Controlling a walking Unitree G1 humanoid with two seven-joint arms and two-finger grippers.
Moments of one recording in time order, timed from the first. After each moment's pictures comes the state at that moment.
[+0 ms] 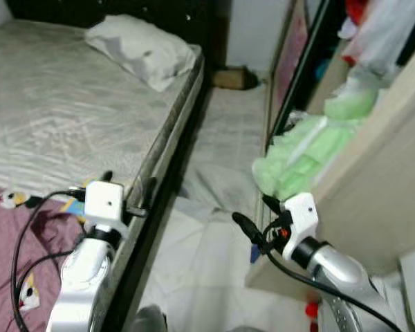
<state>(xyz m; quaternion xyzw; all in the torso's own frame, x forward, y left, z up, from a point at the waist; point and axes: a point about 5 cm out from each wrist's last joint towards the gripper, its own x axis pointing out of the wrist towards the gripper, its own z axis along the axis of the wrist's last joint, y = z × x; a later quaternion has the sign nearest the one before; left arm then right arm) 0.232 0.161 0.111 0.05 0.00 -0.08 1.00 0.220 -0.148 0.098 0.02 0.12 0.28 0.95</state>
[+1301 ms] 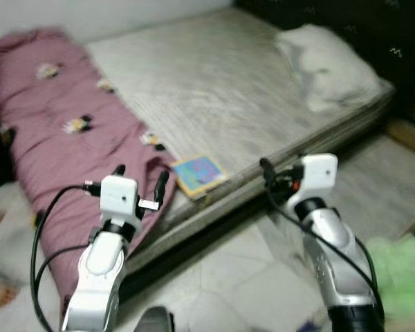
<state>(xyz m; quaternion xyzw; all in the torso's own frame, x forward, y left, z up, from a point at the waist) 0.242 0.149 0.115 0.05 -0.03 -0.08 1.00 0.280 -0.152 0.124 0.01 0.00 0.08 1.00</state>
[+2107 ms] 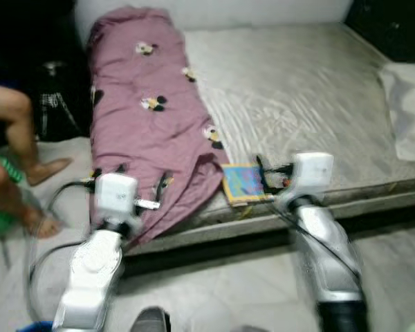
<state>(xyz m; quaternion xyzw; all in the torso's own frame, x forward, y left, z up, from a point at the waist) 0.243 0.154 0.114 0.05 -0.02 -0.09 0.99 0.283 -0.133 0.127 0.03 -0.02 0.10 0.99</state>
